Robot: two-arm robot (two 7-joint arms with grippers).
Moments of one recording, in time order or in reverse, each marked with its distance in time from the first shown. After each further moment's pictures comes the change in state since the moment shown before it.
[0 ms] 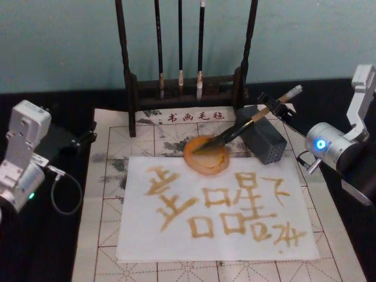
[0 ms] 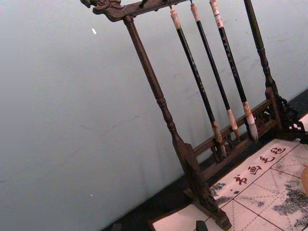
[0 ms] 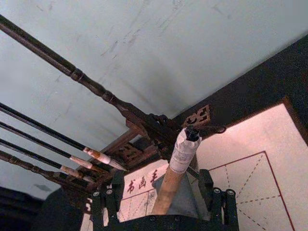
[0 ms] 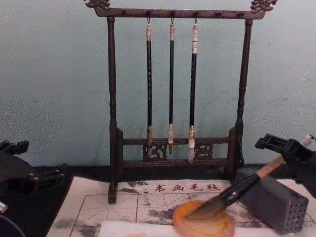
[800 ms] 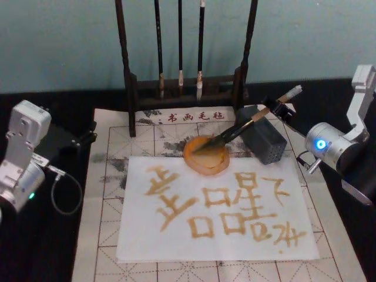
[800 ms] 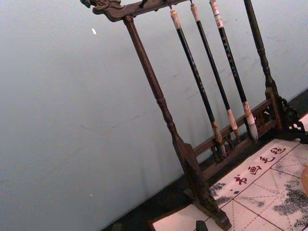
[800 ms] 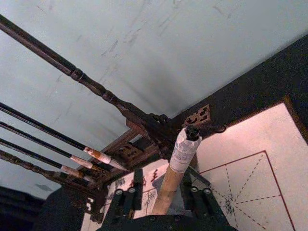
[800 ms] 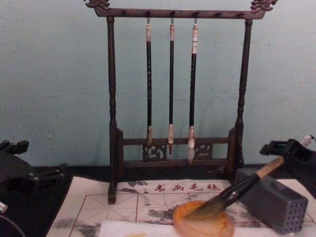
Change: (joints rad) left arm 0.000 0.000 0.000 0.000 0.000 0.000 0.000; right arm -0.001 -0.002 0.004 0.000 -0.001 0.004 0.002
